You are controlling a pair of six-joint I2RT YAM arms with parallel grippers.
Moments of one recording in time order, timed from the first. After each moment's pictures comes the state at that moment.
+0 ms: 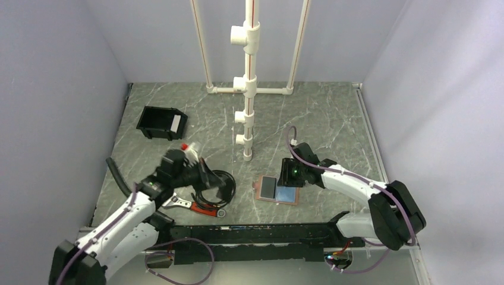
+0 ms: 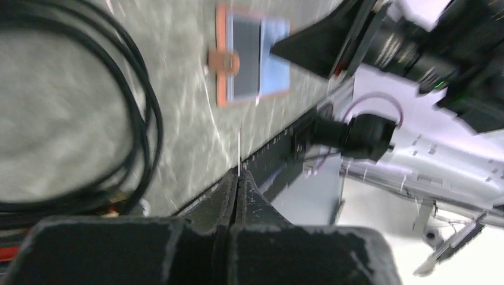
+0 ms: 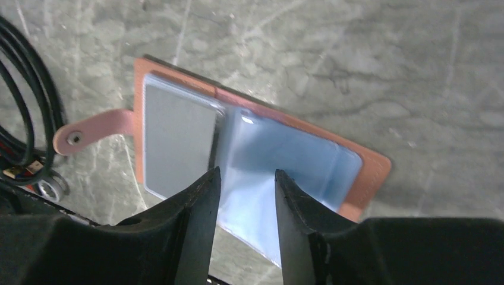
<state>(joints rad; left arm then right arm) -0.40 0.79 0.50 -0.28 0.54 -0.86 0.55 1.28 0.56 -0.29 -0.15 0.60</state>
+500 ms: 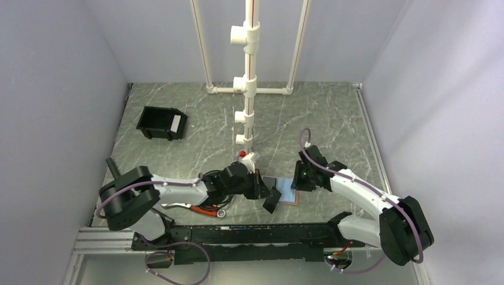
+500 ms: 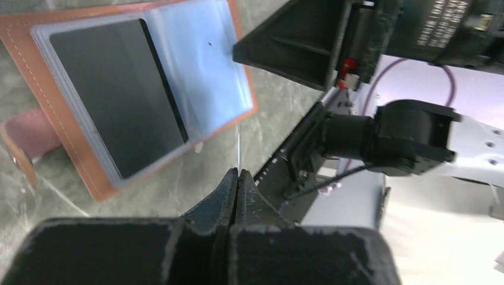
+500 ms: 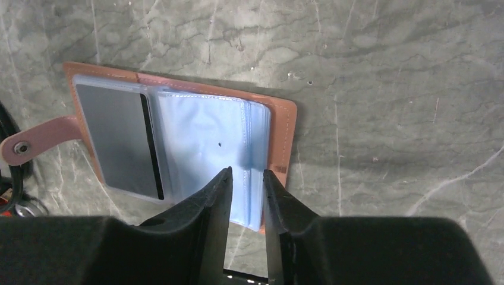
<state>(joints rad) -1.06 1.47 0.60 0.40 0.17 -1.00 0.51 1.13 0.55 -0.52 -0.03 0.67</state>
